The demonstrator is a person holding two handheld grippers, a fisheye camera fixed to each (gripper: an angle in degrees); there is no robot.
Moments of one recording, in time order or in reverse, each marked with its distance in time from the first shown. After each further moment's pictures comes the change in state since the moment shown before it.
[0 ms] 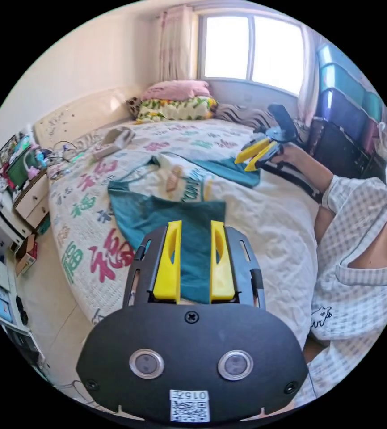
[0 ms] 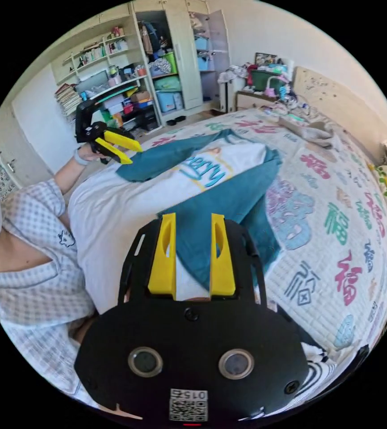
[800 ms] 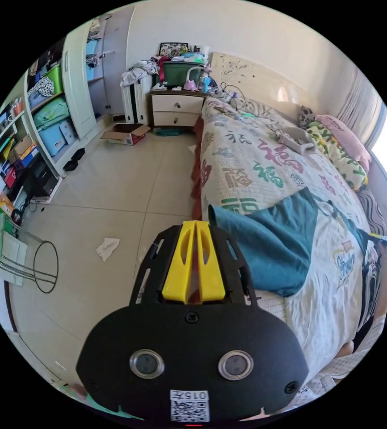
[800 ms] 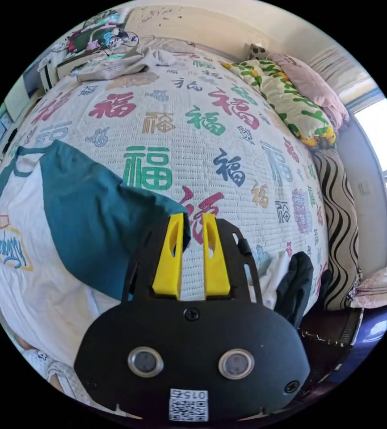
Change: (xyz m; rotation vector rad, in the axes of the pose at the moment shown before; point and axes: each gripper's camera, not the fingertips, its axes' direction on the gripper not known) left arm -0.321 0.069 -0.060 -0.098 -0.440 -0.869; right arm 0.191 -0.127 -0.100 -0.355 0.692 0.696
